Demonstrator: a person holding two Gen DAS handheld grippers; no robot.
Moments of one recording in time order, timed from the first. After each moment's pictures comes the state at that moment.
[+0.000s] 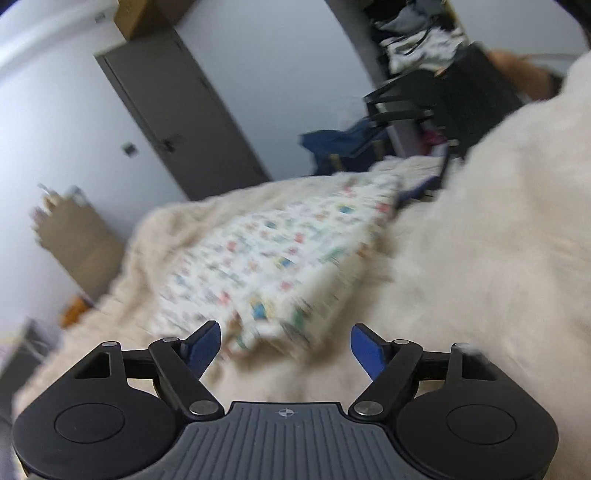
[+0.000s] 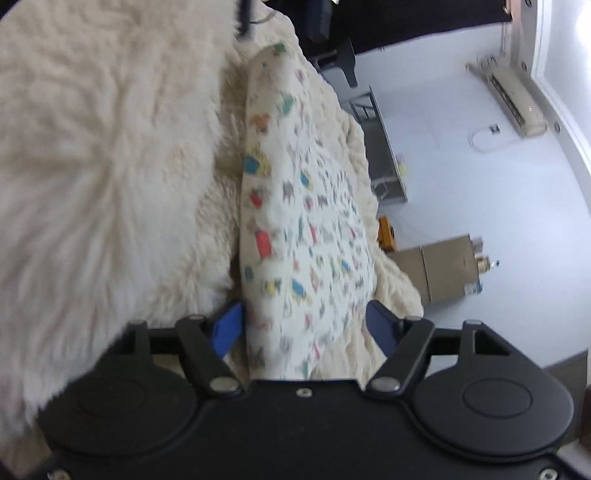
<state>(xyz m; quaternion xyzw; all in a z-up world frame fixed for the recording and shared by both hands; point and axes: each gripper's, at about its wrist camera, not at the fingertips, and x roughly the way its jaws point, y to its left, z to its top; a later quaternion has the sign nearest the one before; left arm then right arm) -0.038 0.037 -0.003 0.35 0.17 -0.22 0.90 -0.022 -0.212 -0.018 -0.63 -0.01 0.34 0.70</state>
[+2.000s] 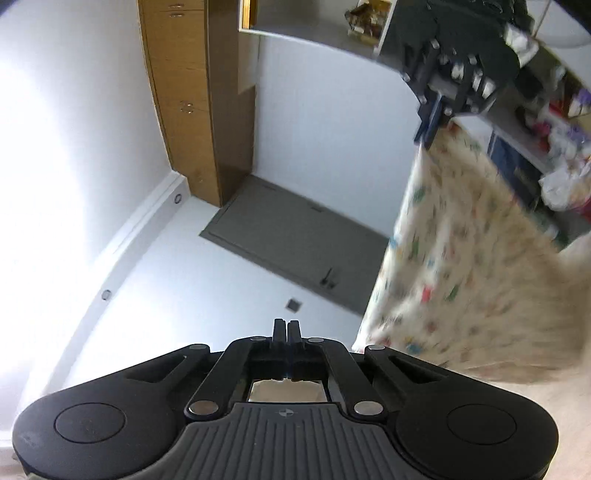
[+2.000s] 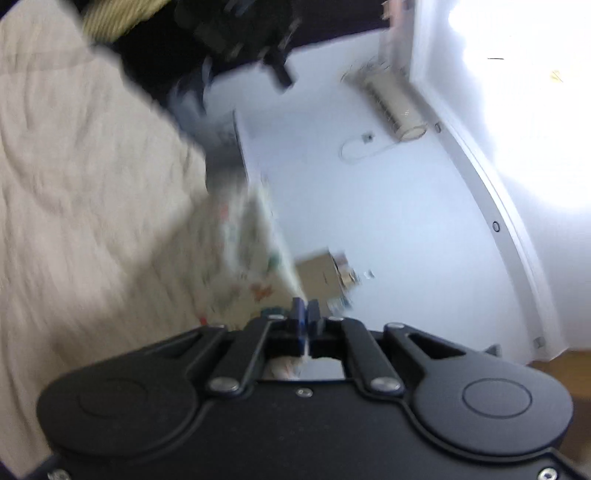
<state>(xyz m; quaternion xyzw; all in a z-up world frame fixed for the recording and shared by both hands) 0.096 0.085 0.284 0.50 -0.10 -0.12 0.85 0.135 -0.196 0.298 -0.56 -0.13 0.25 0.78</state>
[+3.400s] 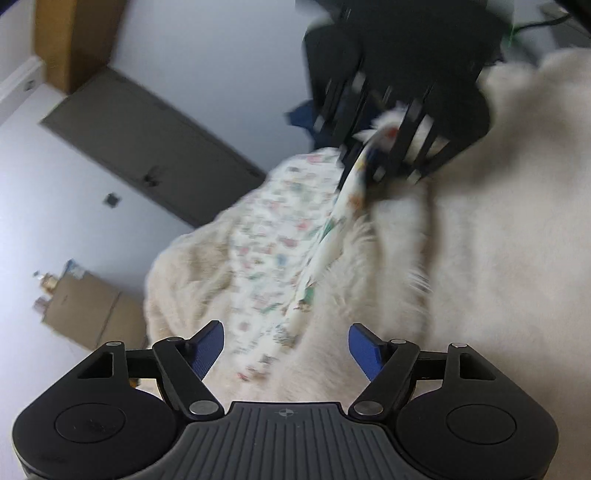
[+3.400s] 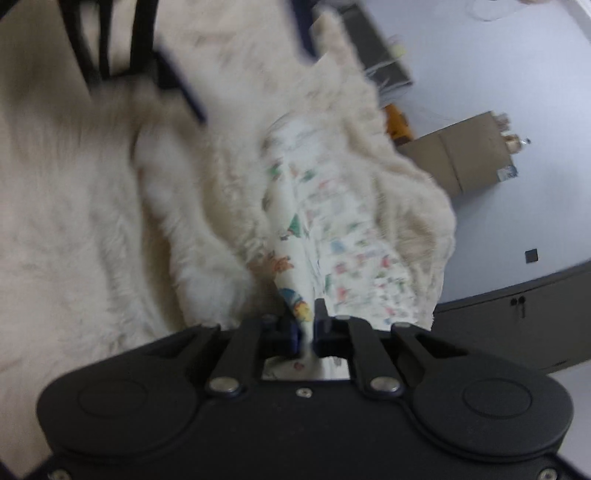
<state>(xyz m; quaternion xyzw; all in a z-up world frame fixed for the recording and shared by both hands) 0.186 0.016 -0.015 0.46 0.12 -0.22 0.85 0.198 -0.087 0.030 -0.54 0.18 0.27 0.77</state>
